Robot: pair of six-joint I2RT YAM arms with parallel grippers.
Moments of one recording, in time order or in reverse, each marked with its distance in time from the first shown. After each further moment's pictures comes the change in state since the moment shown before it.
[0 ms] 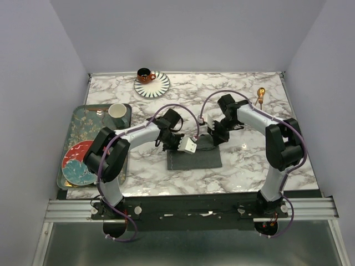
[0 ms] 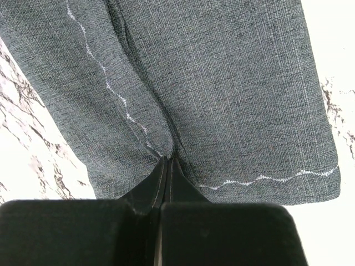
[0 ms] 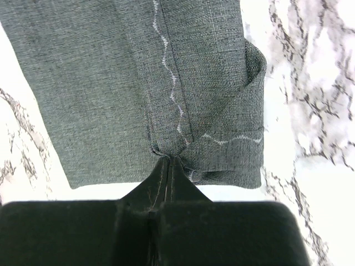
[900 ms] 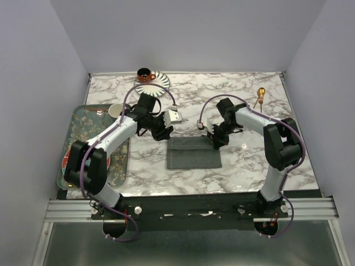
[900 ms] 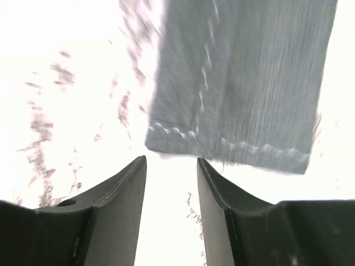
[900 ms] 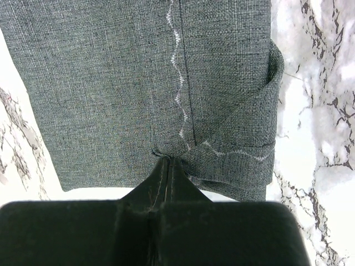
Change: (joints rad) left arm 0.200 -0.143 0.026 -0.013 0.137 -0.302; right arm 0.015 0.007 -0.047 0.027 0.010 -0.030
